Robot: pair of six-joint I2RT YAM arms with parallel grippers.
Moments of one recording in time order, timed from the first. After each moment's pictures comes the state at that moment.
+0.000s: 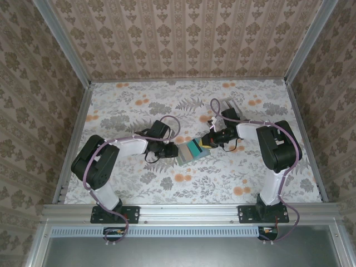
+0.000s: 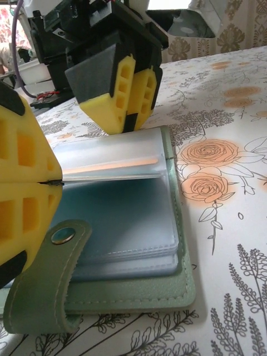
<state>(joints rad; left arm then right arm) -0.64 1.71 0.86 -0.27 0.37 -0.54 0.25 1.88 0.99 -0.28 -0.89 0.36</state>
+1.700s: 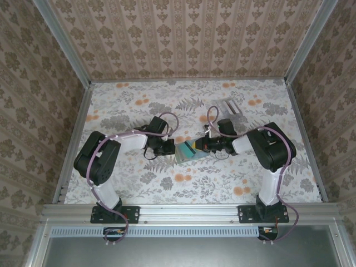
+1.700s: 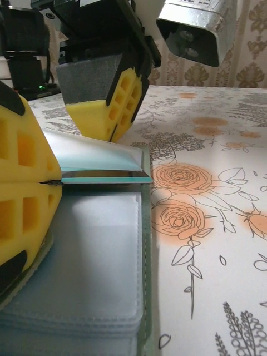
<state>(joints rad) -0.59 1.76 0.92 -0.33 0.40 -0.50 0.36 1.92 0.70 0.52 -0.82 0.74</state>
